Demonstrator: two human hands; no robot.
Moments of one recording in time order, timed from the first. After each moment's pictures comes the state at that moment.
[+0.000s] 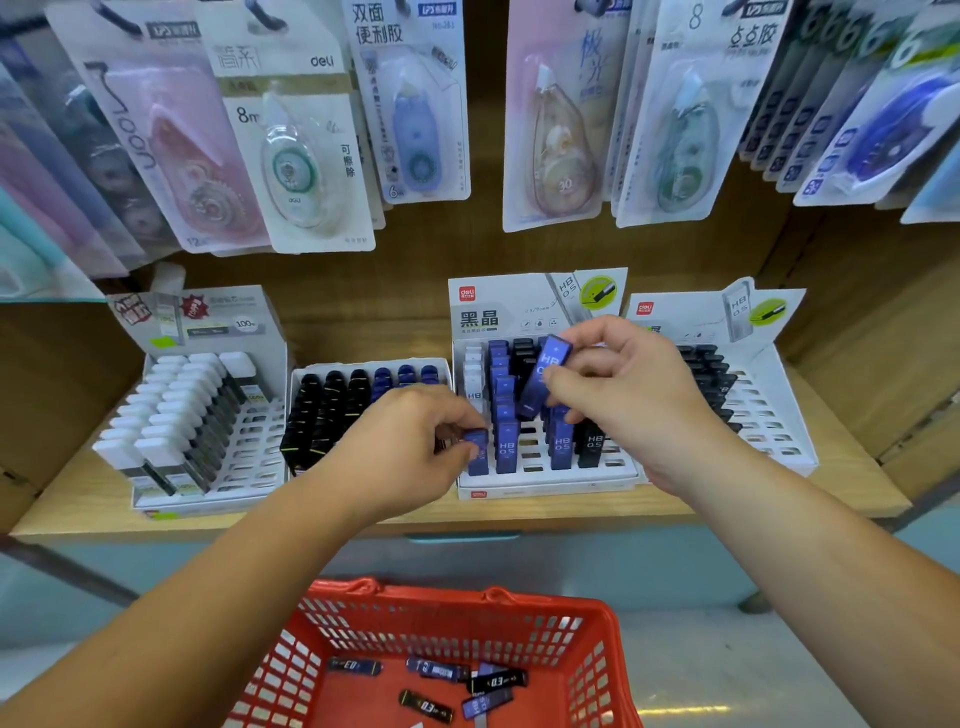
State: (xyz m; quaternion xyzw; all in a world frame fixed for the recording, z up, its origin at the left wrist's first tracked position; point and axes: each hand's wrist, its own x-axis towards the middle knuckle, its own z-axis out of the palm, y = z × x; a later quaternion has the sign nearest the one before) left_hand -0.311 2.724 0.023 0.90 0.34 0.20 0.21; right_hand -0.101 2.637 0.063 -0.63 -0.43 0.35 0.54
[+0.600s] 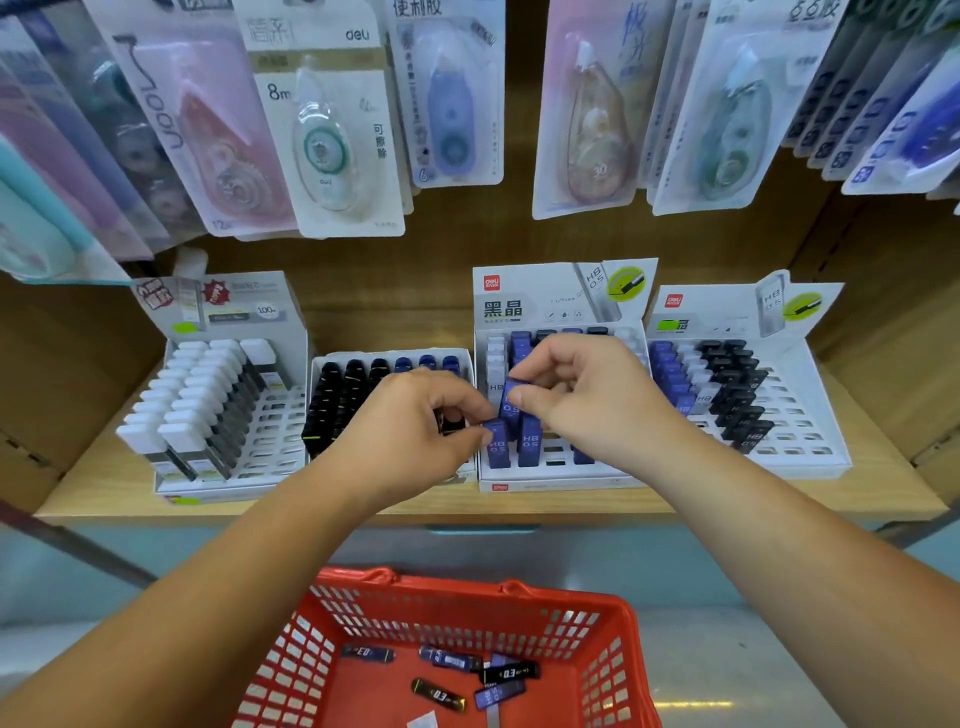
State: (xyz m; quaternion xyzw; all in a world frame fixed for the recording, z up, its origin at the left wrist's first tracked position) left_hand -0.322 2.730 0.018 0.84 0.38 0.26 0.29; right_hand -0.126 2.665 0.043 -0.64 -0.56 0.30 0.43
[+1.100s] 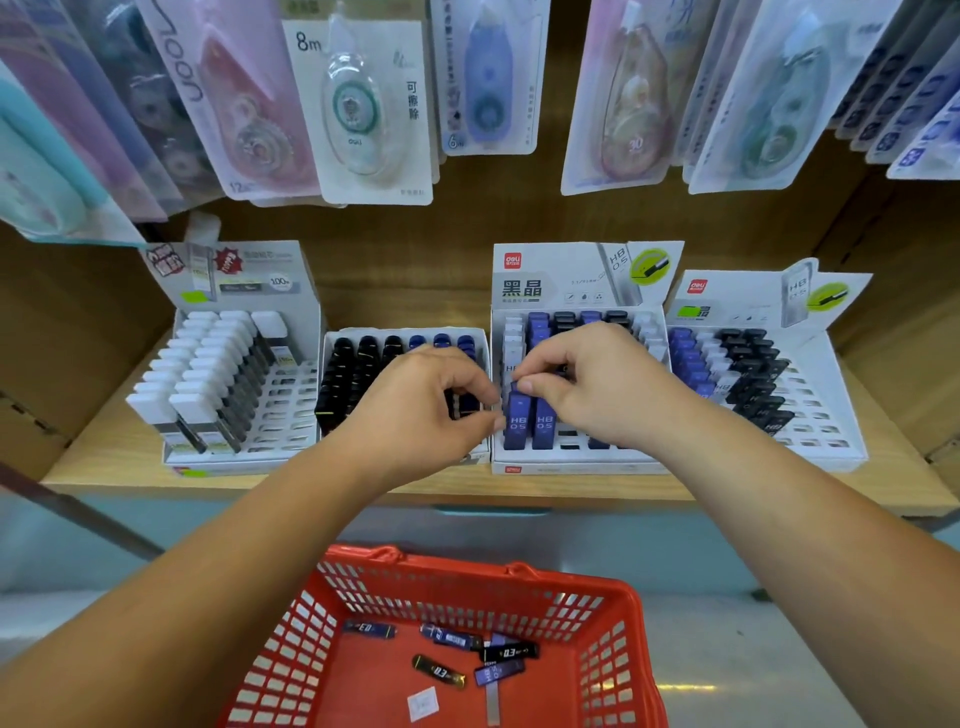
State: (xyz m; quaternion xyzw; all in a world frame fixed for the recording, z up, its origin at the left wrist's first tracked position) left_hand -0.329 2.732 0.014 0.85 0.37 0.26 0.26; right_hand -0.125 2.680 0.039 -0.68 -0.66 0.20 0.25
